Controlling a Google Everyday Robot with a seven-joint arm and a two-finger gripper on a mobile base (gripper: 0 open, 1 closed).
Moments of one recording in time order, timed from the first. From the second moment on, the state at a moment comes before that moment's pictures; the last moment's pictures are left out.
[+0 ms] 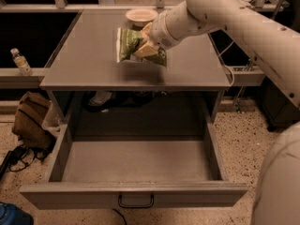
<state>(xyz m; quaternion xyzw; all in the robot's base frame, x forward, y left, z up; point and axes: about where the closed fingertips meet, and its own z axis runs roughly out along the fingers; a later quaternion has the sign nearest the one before) 0.725 0.015 0.906 -0.64 0.62 0.08 0.44</state>
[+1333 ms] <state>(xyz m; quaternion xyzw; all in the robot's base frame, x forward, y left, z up) 0.726 0.011 0.864 -0.61 0.65 0.13 0.43</state>
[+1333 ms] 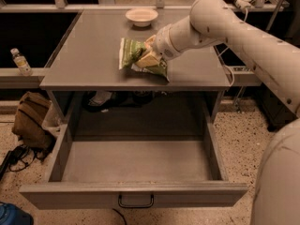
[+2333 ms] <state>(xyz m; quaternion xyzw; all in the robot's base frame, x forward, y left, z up) 0.726 0.011 0.864 -0.61 0.65 0.13 0.43</state>
